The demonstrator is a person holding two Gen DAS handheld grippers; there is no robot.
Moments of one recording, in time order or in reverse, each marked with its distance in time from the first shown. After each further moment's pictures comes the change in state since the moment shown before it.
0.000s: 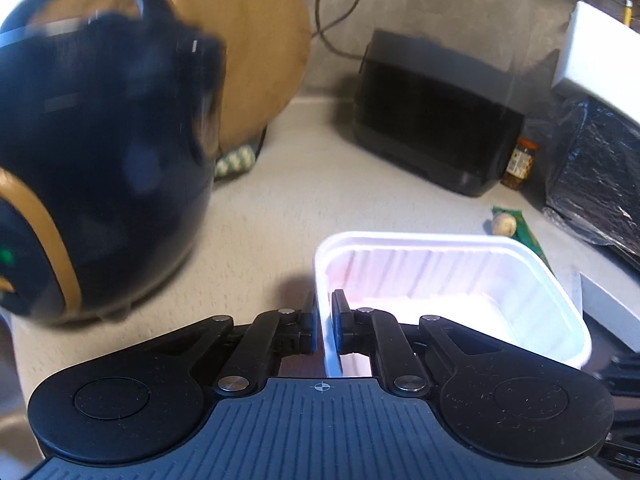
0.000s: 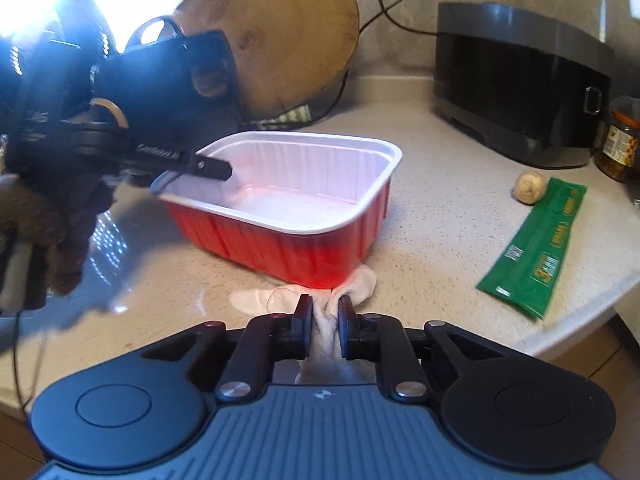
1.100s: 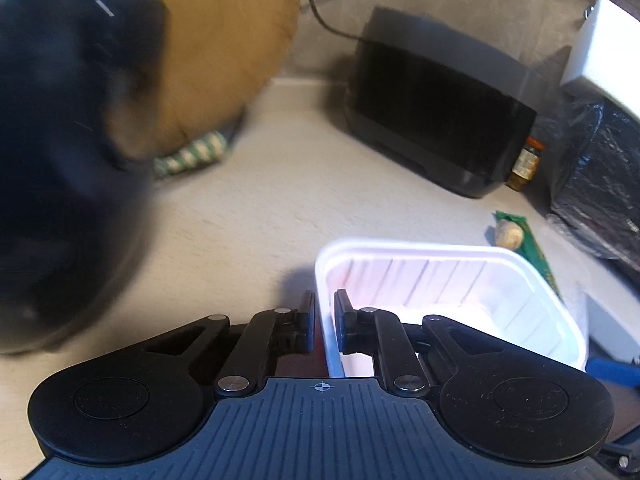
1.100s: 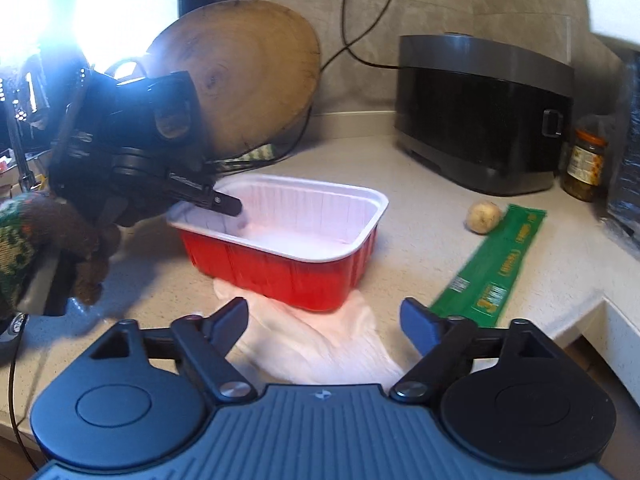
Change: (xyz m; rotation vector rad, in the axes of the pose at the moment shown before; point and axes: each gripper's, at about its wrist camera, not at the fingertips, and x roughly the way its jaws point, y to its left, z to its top) left arm 0.044 -0.006 0.018 -0.032 0.051 -0.016; right arm 0.011 -0.021 0.014 -0.012 -0.070 -0.058
